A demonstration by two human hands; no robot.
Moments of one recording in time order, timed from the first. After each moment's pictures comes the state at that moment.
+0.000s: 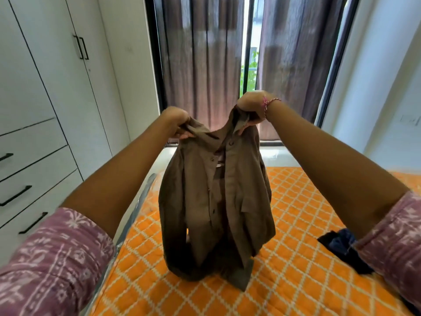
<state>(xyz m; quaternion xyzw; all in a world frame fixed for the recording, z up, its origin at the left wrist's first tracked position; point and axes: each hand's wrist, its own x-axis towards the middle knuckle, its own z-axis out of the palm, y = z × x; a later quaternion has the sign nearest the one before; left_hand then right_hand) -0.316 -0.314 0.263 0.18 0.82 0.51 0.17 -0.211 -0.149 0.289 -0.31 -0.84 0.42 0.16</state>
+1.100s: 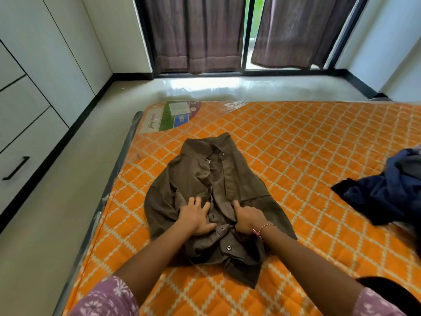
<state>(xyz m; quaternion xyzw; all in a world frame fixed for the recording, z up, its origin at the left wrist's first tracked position) -0.278 -0.317 -0.119 0.47 0.84 -0.18 0.20 -0.157 -0.190 -0.121 -0.26 -0.92 0.14 -0.24</state>
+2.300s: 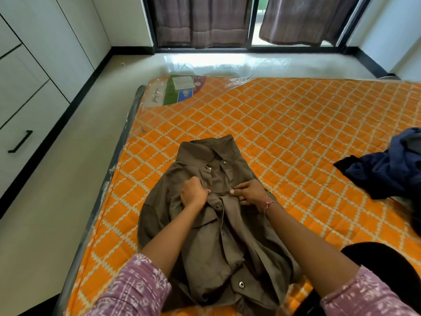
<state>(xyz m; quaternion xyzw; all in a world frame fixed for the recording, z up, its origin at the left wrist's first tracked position) -0.257 -0.329 -0.130 0.15 0.95 0.19 0.19 -0.147 -0.205 -0.125 -0.45 -0.66 0.60 -0.04</state>
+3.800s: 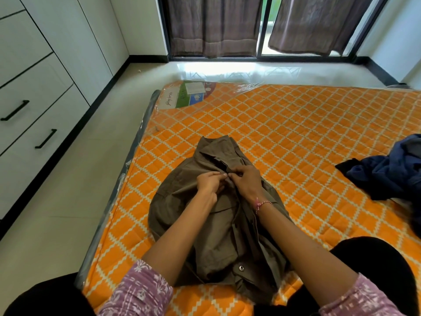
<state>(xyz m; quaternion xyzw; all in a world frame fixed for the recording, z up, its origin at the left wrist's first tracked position) -0.215 -0.329 -0.072 -0.11 0.66 0.65 0.36 -0.148 -0.253 -0.070 -0.33 -0.84 0.40 0.17</state>
